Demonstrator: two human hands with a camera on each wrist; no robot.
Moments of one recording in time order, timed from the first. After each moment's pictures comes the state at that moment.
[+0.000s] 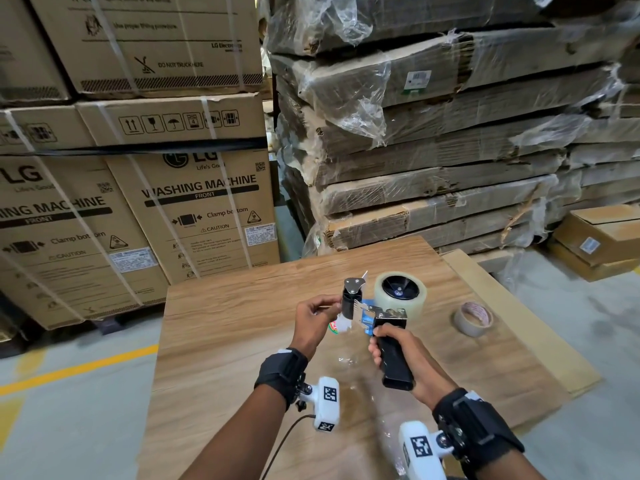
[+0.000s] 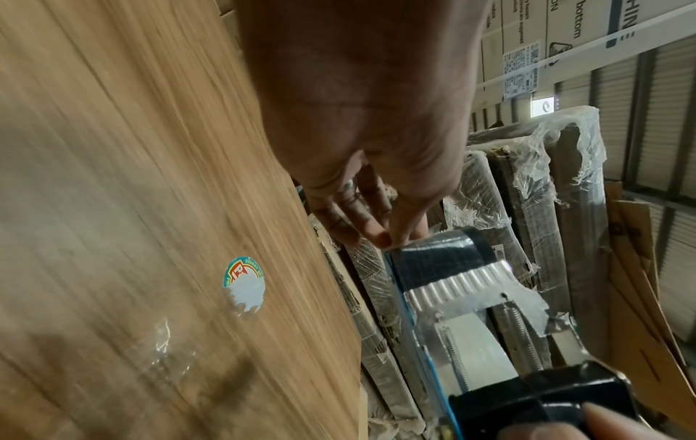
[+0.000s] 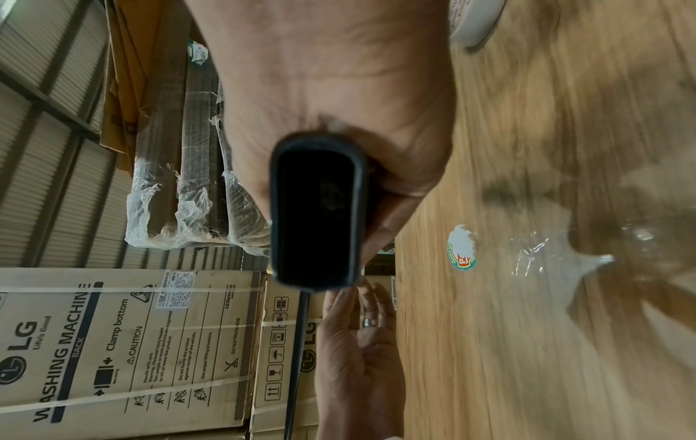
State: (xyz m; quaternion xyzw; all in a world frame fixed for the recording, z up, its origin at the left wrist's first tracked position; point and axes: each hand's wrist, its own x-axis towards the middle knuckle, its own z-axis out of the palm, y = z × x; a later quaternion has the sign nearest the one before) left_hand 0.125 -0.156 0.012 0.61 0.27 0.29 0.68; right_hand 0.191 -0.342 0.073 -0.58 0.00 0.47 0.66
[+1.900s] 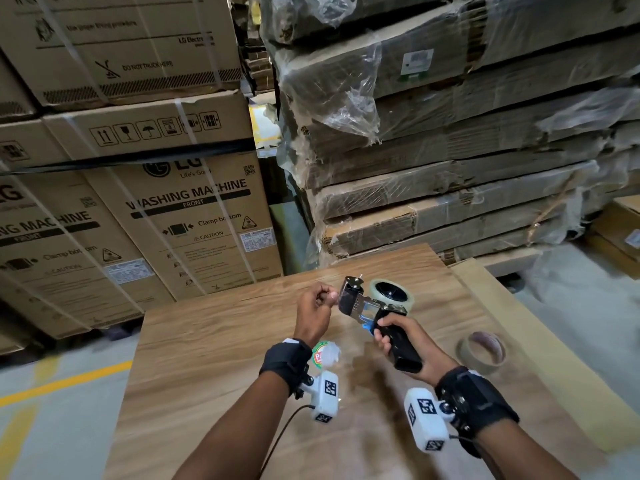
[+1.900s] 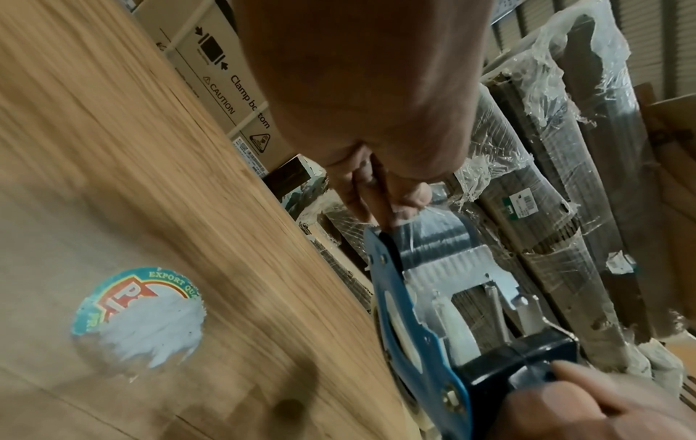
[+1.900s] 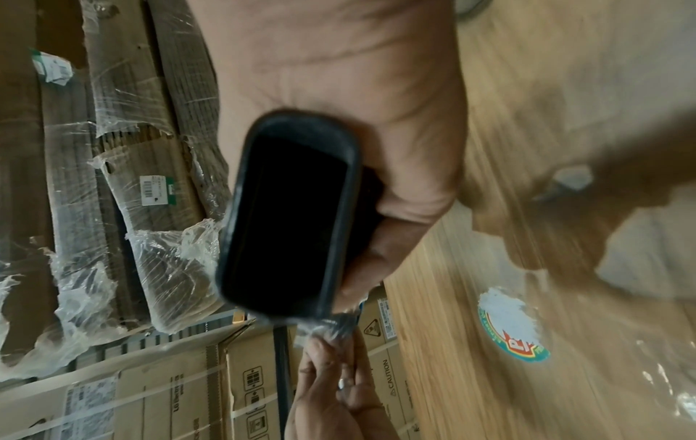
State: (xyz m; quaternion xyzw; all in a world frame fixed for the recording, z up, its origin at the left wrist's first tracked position) left_hand 0.257 -0.113 0.004 0.72 0.30 0.30 0.54; right_hand 0.354 -0.298 0.050 -0.46 0.09 0.61 0.64
